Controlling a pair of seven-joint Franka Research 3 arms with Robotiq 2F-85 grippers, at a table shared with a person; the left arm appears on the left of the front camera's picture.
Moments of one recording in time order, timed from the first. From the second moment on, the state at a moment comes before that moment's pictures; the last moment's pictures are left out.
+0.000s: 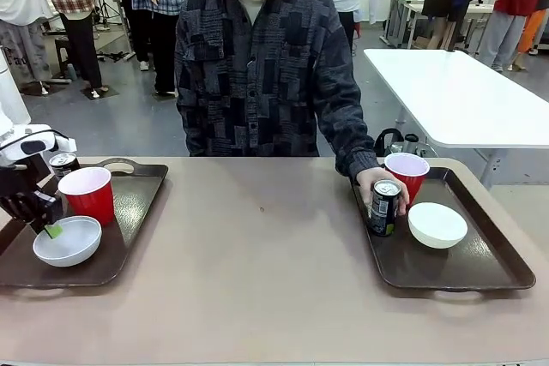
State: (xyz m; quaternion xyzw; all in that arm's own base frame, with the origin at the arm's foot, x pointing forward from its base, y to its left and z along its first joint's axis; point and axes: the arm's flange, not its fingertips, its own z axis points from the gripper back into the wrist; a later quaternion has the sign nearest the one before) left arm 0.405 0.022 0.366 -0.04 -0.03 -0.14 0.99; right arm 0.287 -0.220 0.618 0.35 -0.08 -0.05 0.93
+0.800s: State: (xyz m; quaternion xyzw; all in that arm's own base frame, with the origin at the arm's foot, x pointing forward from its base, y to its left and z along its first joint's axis) left arm 0.372 0.030 0.481 -0.04 -0.04 -0.13 0.99; right arm 0.287 -0.220 0.618 0.35 -0.08 -0.05 0.93
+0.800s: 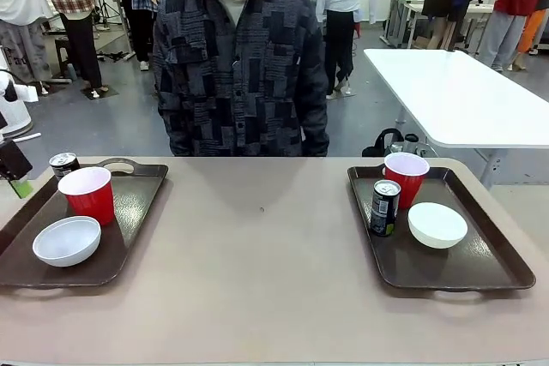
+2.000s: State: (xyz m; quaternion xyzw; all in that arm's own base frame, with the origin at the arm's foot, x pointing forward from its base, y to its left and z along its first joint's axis) left arm 0.365 0.007 0.514 -0.01 -0.03 -0.06 1.00; right arm 0.287 -0.220 0.618 0.35 -0.08 -0.05 0.93
